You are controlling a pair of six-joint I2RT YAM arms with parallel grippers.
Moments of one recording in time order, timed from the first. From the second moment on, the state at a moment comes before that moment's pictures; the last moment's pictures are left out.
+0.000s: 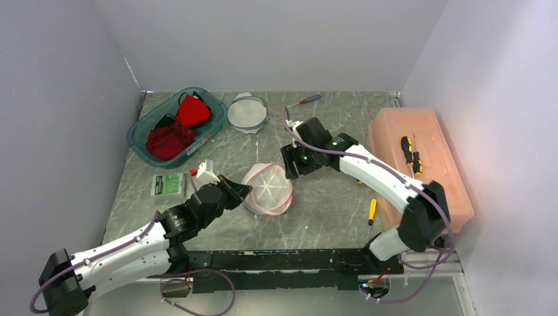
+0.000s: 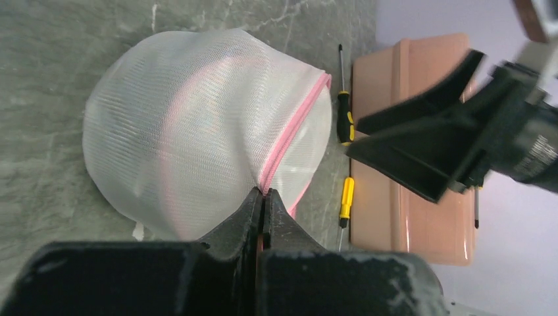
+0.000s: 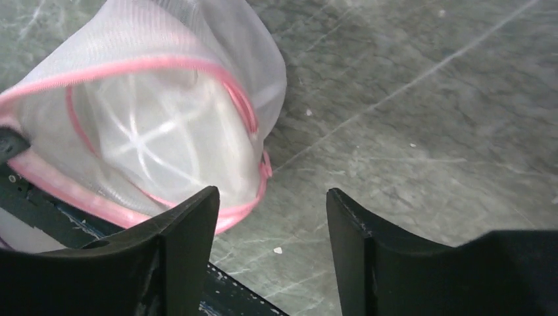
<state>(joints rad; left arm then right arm) -0.93 0.74 0.41 -0.04 -0.38 -1.22 0.67 1.53 1.26 -0.72 -0.15 0.23</state>
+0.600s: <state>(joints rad) -0.93 0.72 0.47 -0.35 -0.56 -1.14 1.12 1.25 0.93 -0.31 0.18 0.27</state>
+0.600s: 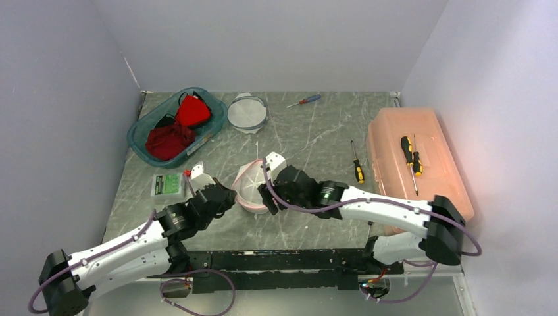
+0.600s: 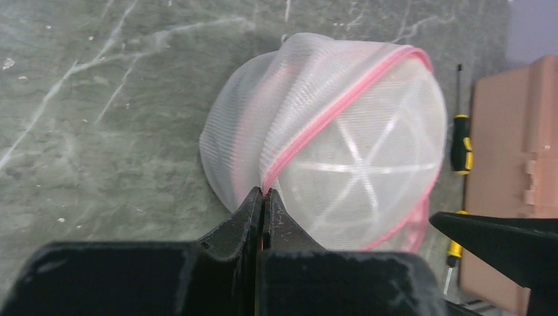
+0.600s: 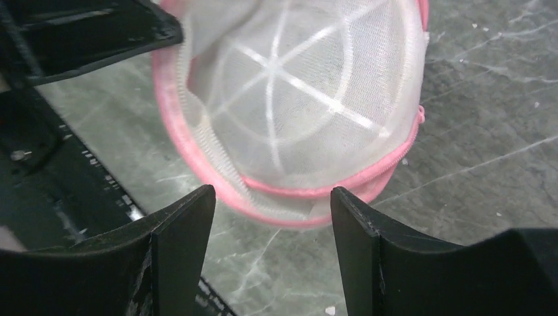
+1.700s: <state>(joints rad) -0.93 0.78 0.31 -0.18 -0.55 -1.09 1.22 1.67 0.93 0.05 0.42 0.11</state>
